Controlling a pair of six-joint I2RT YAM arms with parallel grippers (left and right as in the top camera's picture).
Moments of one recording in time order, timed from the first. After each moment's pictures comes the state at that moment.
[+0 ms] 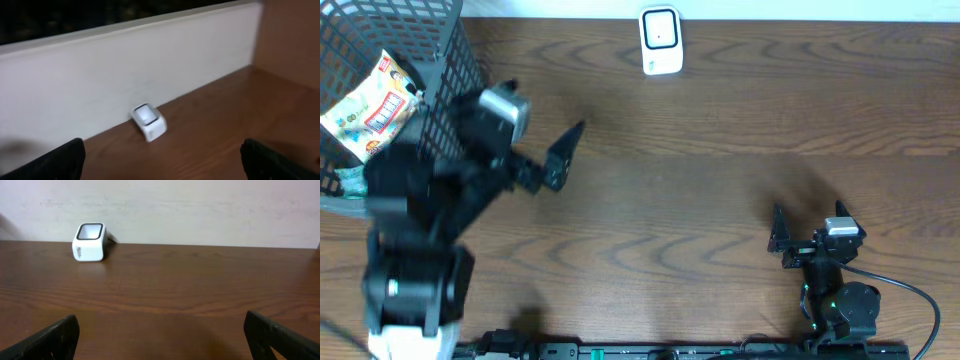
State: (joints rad) left arm -0.07 0.92 1.16 -0.40 0.52 0.13; right arm 0.03 0.01 0.01 -0.07 -0.03 0.00
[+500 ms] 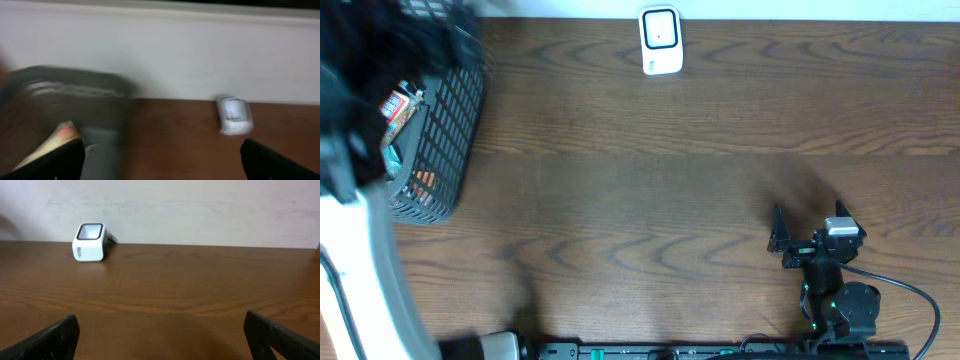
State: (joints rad) left arm 0.20 1.55 2.19 -1.08 0.19 0.01; right arm 0.03 0.01 0.01 -0.07 -0.03 0.00
